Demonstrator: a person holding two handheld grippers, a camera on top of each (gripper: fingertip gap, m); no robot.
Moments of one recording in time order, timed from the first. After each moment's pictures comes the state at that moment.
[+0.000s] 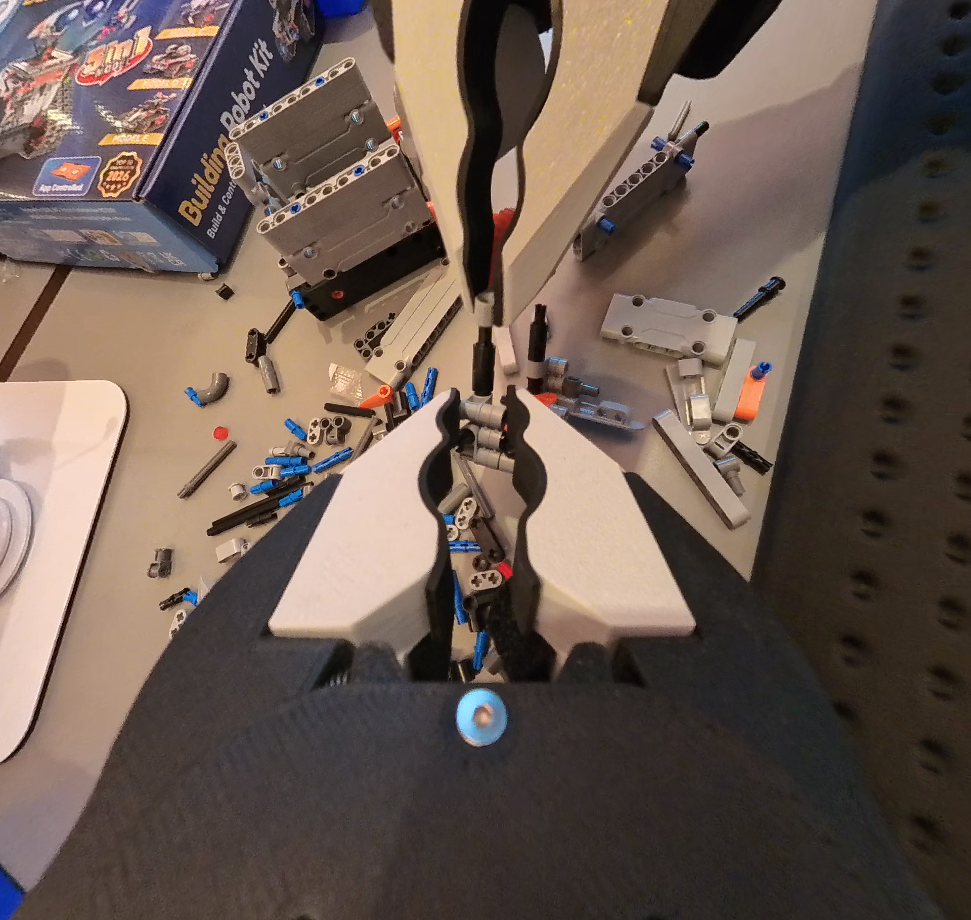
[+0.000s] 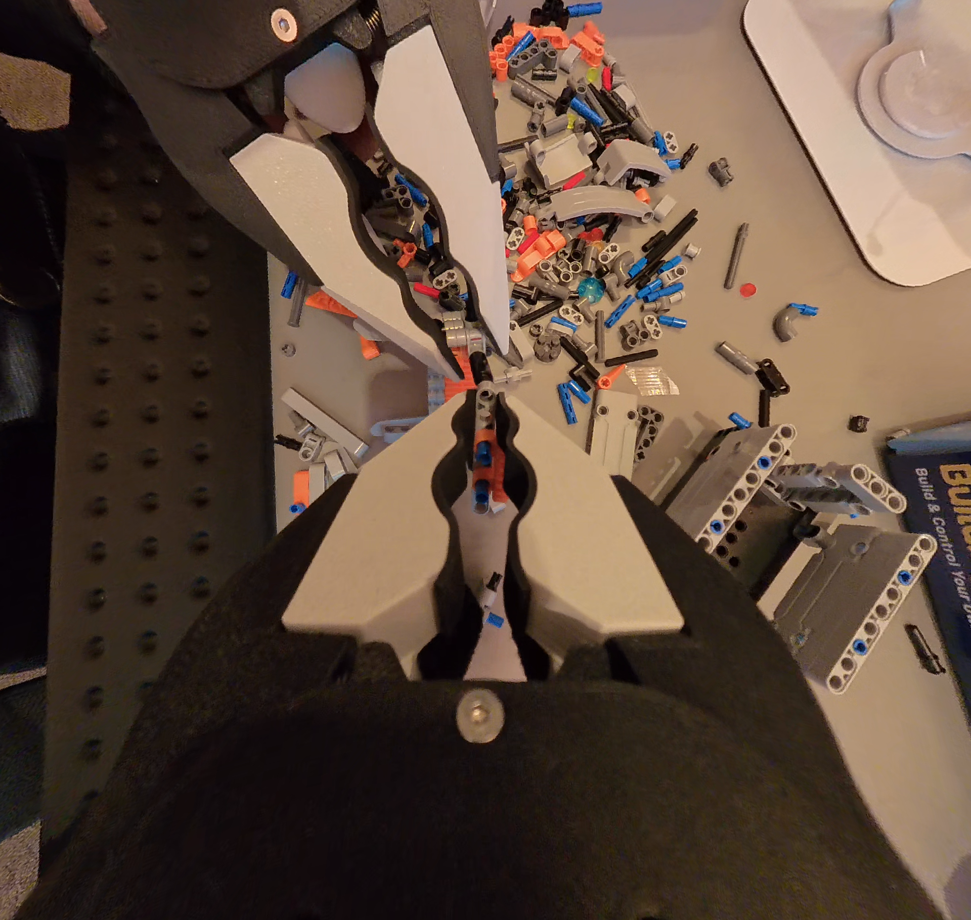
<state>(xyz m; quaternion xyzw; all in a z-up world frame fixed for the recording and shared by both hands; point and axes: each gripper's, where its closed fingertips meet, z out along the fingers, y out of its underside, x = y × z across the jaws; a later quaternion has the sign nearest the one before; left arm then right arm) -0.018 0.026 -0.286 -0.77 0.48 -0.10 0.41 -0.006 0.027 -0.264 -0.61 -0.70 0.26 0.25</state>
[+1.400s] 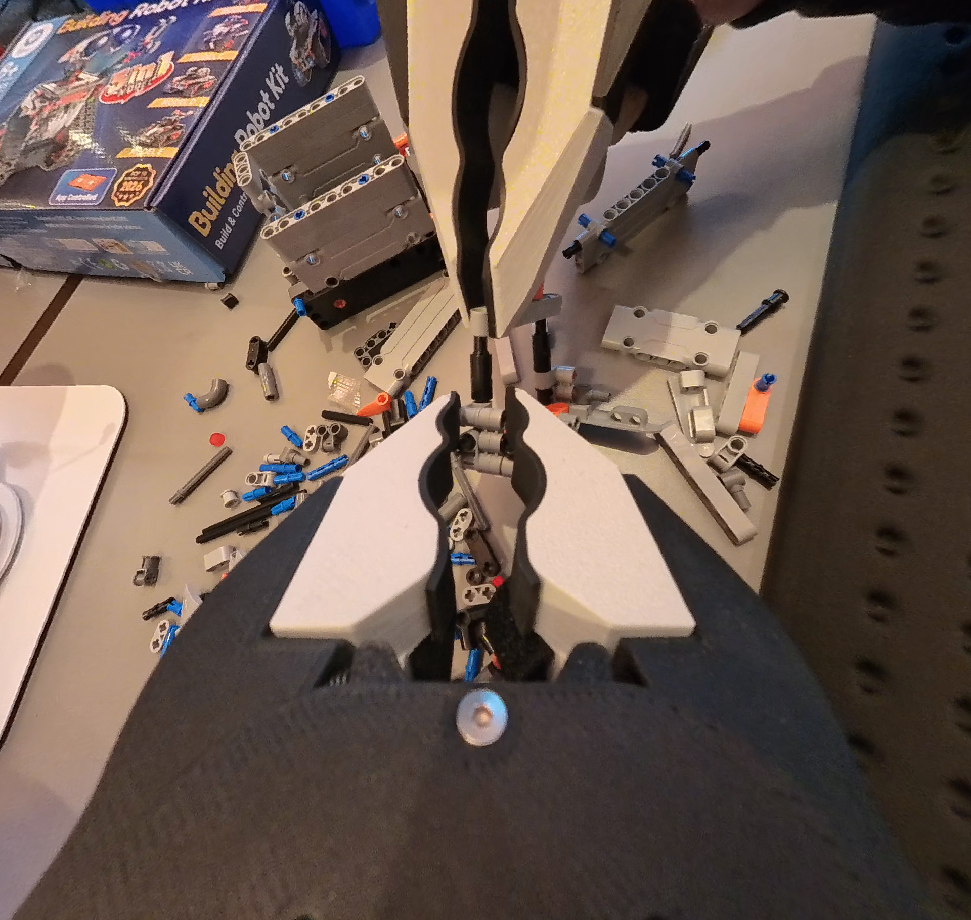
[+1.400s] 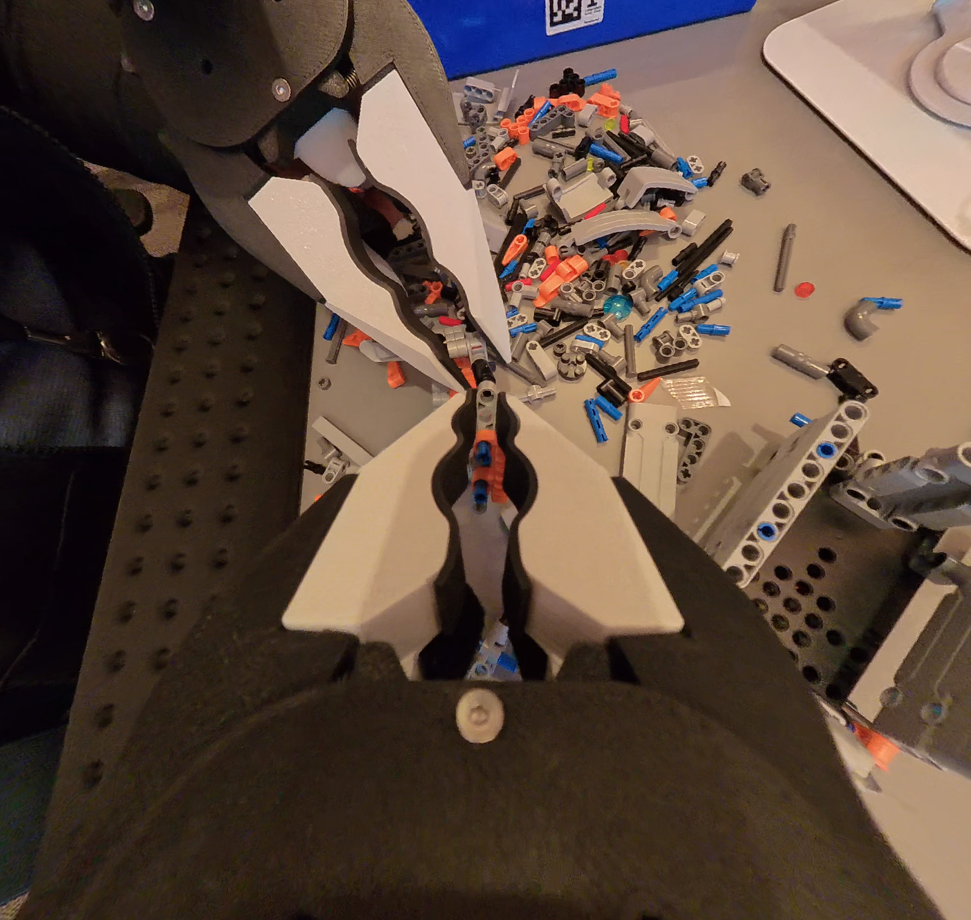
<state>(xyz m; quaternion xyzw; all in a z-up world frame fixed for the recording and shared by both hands) -0.015 0.027 -0.289 -0.76 0.47 -0.11 0.43 -0.007 0.028 -0.272 -0.61 -0.65 0.39 0.24</state>
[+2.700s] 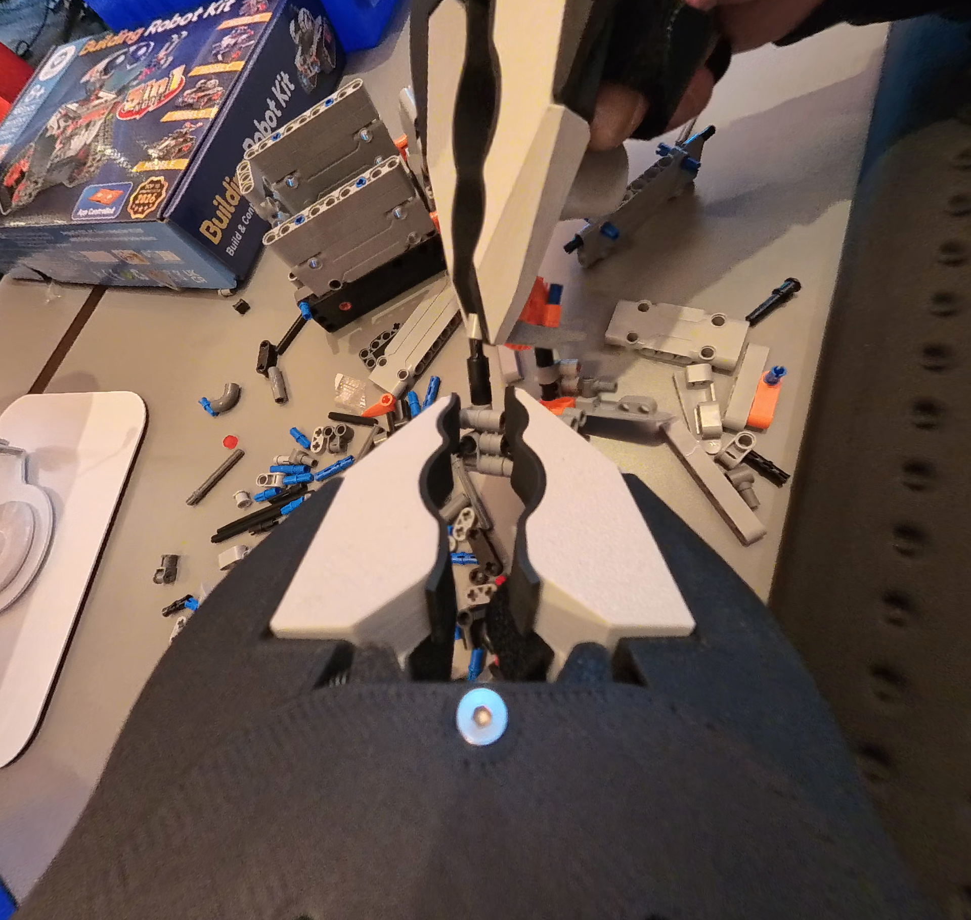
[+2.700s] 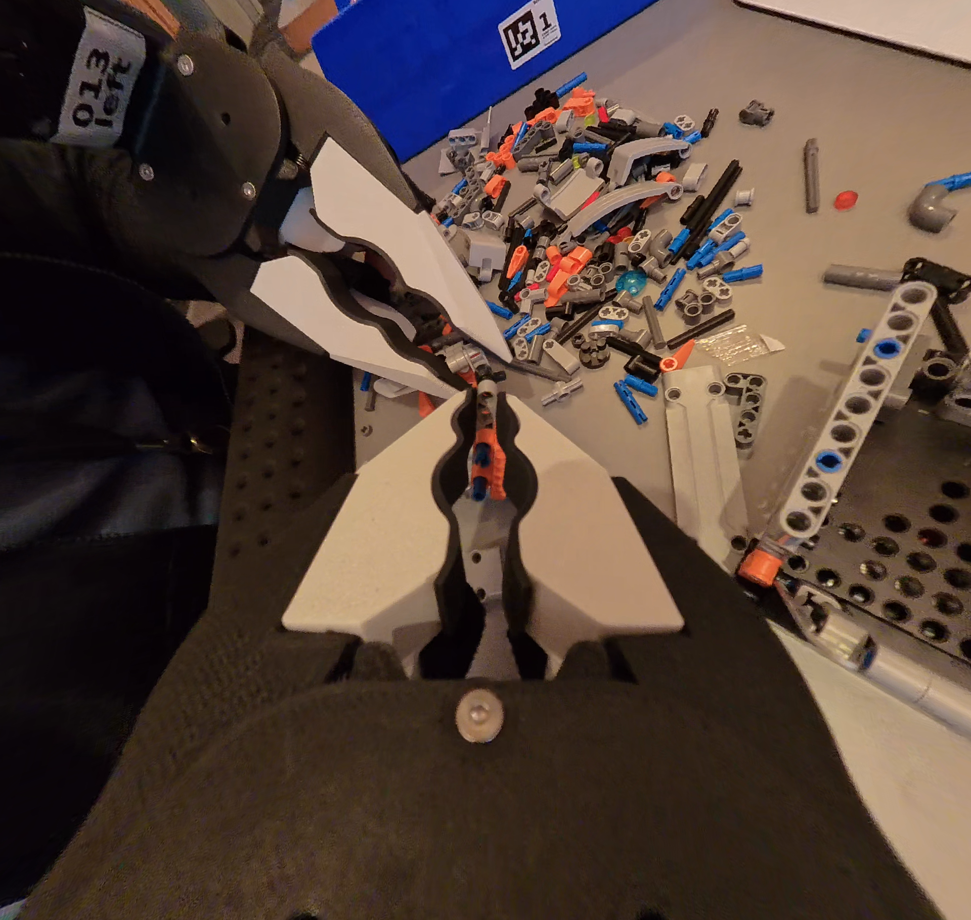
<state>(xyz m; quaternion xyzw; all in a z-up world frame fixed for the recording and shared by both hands) -0.014 0.027 -0.290 -0.76 0.48 -0.08 0.44 -0.009 0.027 -0.275 -0.67 -0.55 0.46 0.20</state>
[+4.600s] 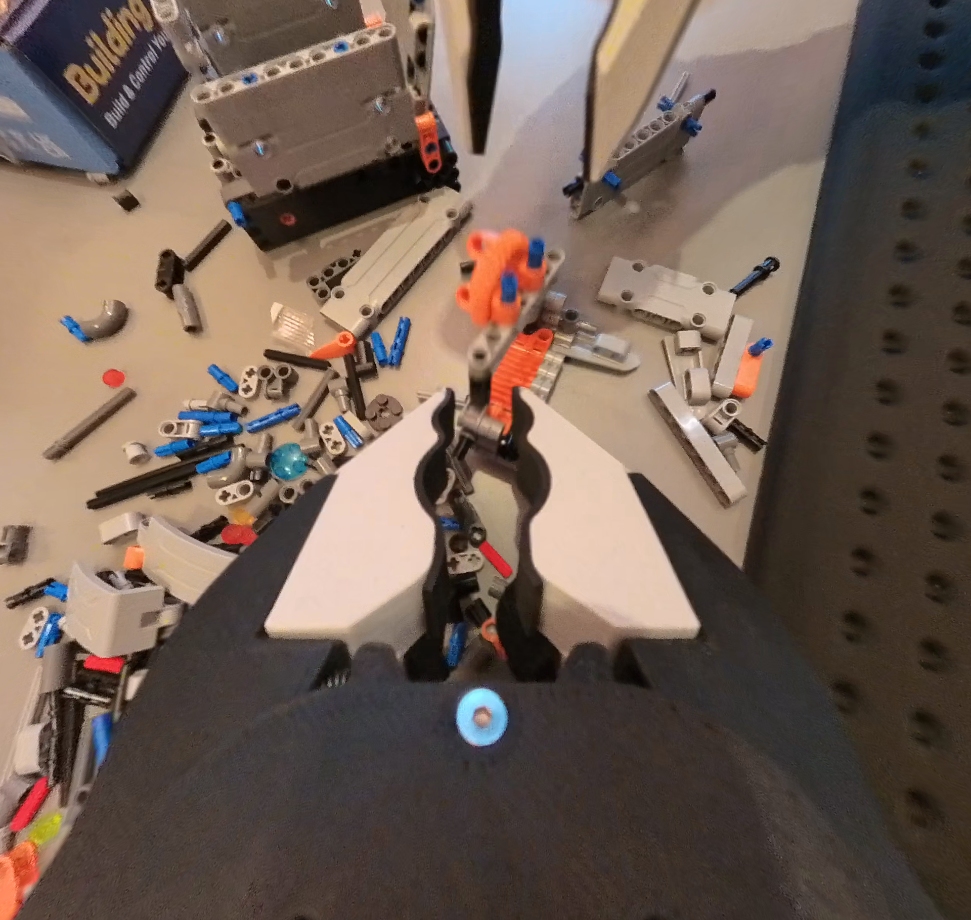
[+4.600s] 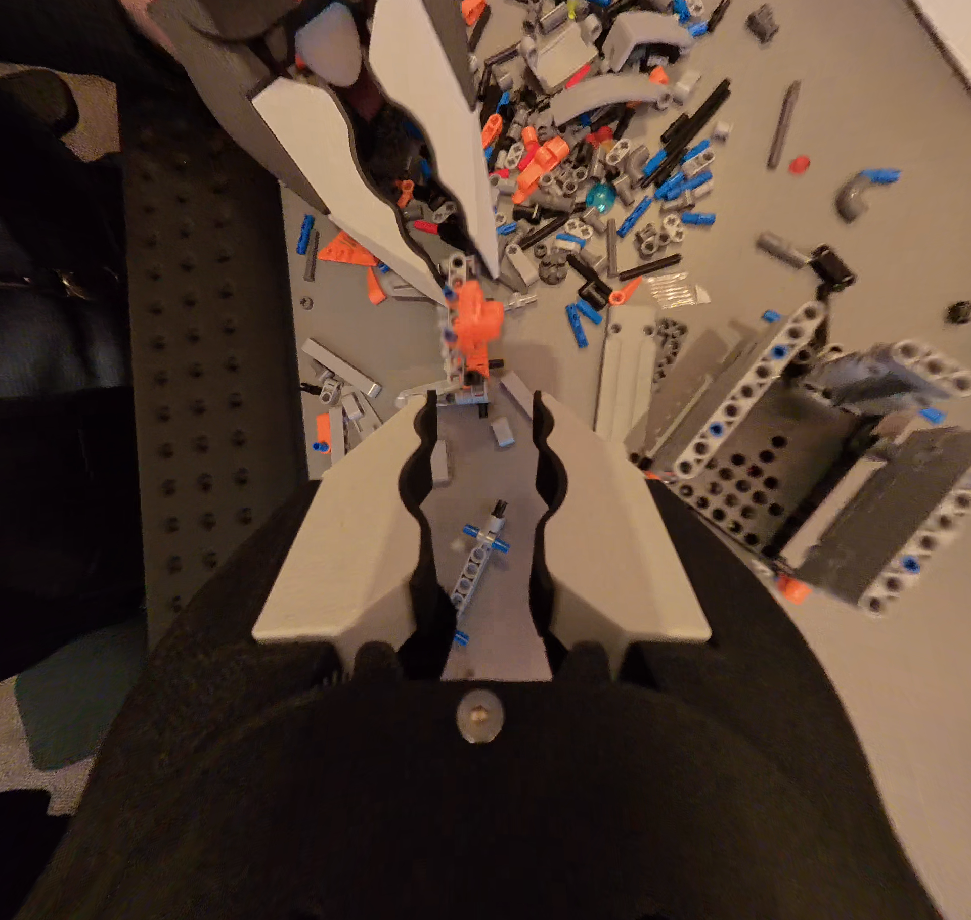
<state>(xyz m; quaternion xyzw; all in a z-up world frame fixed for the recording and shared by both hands) -0.026 0.024 -0.315 -0.80 0.45 -0.18 0.36 0.024 0.039 -0.275 -0.66 -0.67 0.30 0.16</state>
